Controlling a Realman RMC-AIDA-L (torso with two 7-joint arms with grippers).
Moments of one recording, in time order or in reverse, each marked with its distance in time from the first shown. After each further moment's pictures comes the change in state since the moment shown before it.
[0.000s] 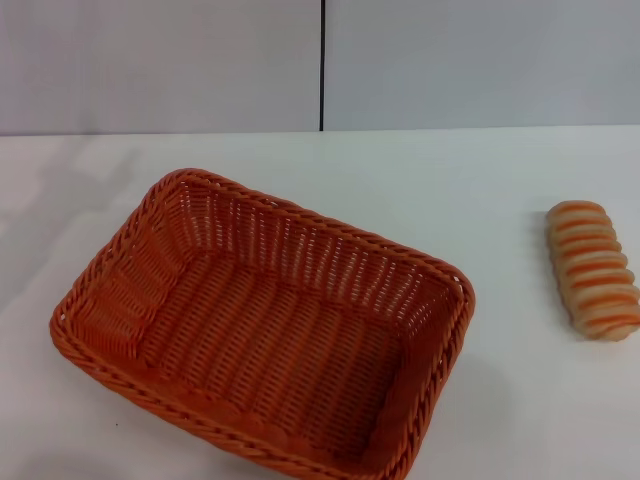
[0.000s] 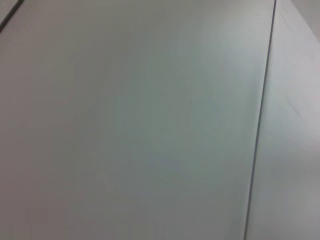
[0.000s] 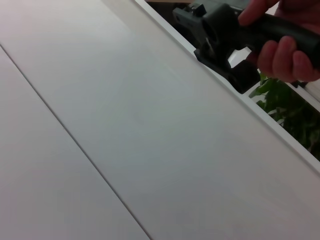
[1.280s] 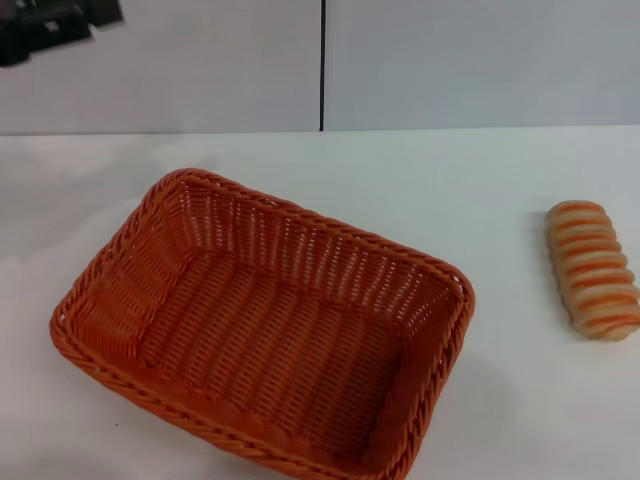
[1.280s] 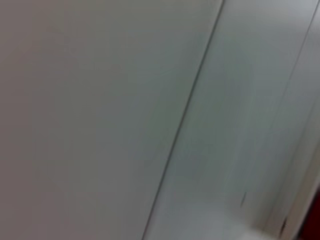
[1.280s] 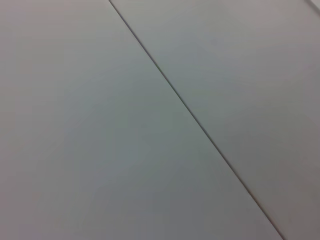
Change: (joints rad) left arm -0.030 0.061 -0.038 0.536 0.564 -0.119 -0.663; right arm -0.056 -0.017 -0.276 -0.047 -0.065 -0.006 0.065
